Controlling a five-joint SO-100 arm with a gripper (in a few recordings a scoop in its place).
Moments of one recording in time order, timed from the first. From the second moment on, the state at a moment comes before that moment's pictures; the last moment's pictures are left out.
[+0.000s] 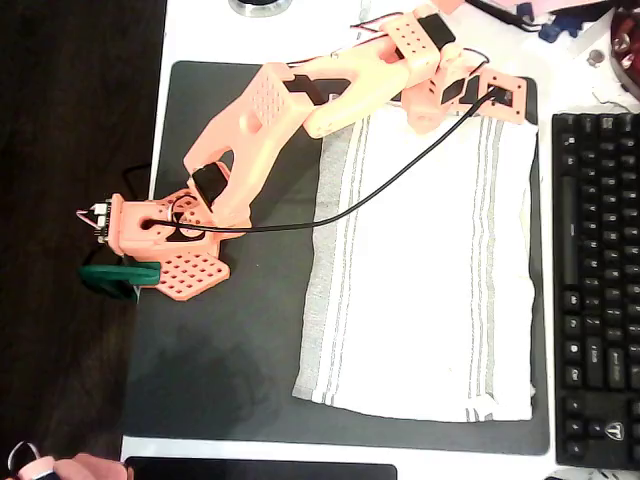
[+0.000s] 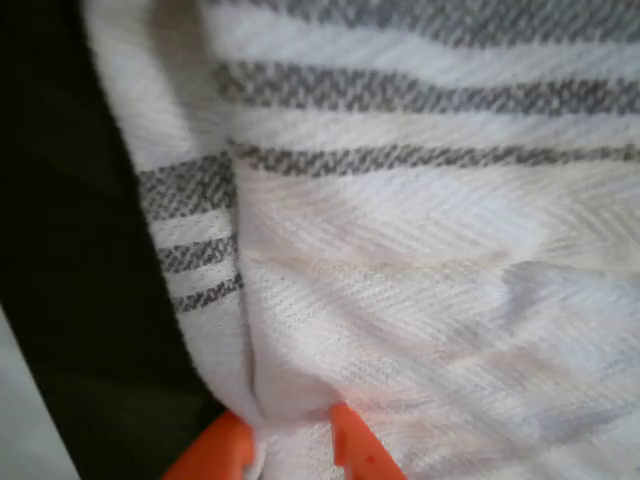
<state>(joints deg) -33.3 48.3 57.0 79.5 -50.5</state>
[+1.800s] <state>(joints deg) -17.4 85.6 60.0 100.5 -67.1</state>
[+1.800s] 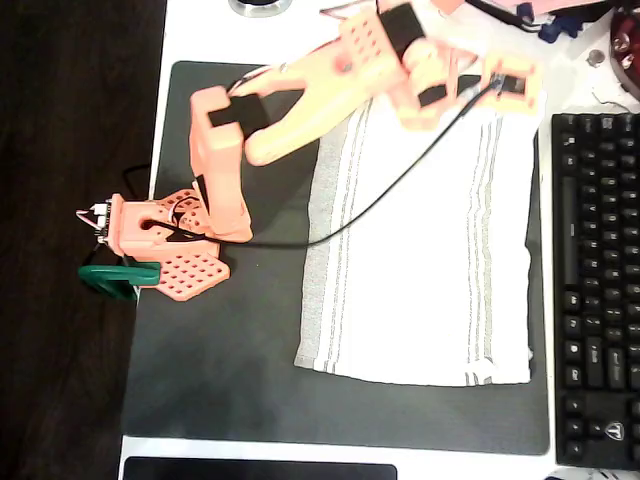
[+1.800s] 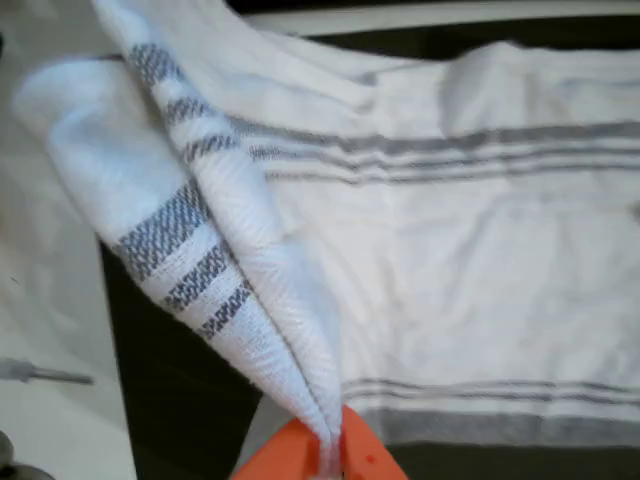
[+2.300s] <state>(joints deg) 19.9 97.3 89.6 83.3 -95.4</state>
